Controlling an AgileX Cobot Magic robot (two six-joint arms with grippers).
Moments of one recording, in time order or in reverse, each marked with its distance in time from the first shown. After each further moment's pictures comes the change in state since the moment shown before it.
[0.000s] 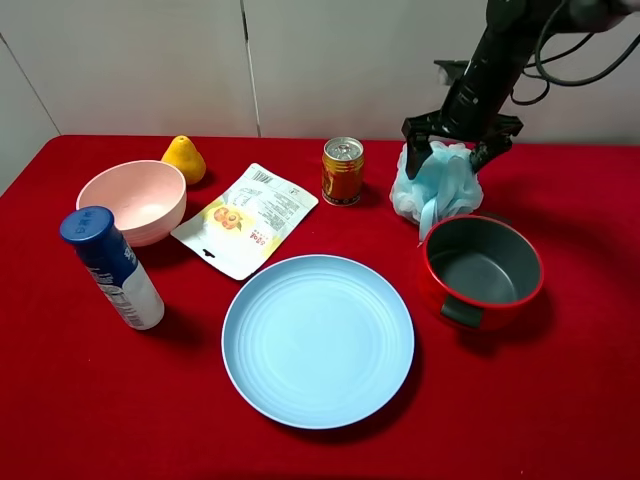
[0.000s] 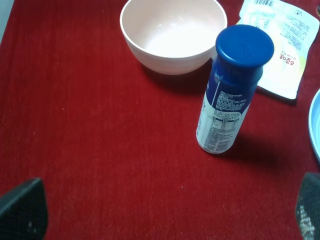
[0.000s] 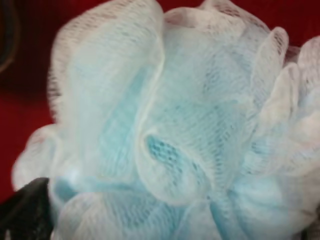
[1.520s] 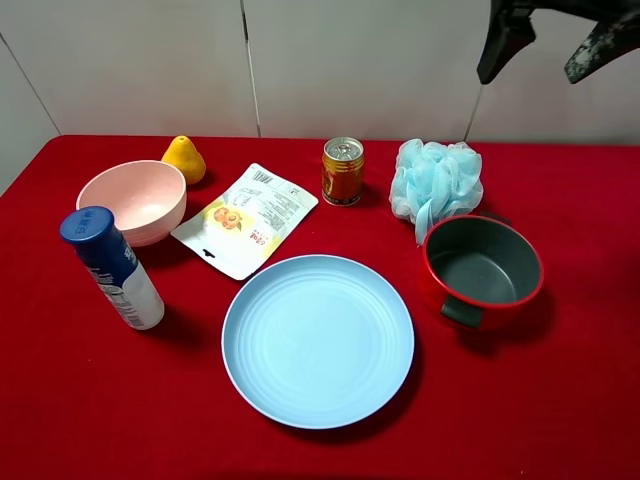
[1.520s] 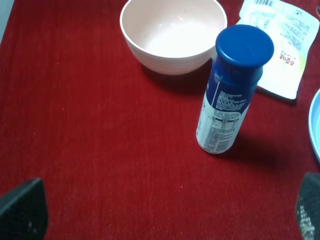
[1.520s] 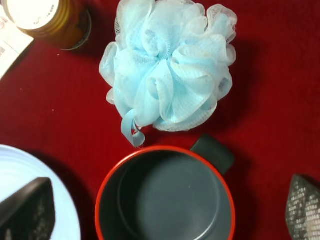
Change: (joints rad) left arm 0.000 0.000 0.000 0.000 0.000 0.000; right arm 0.000 -0.562 0.173 -0.048 0.162 0.093
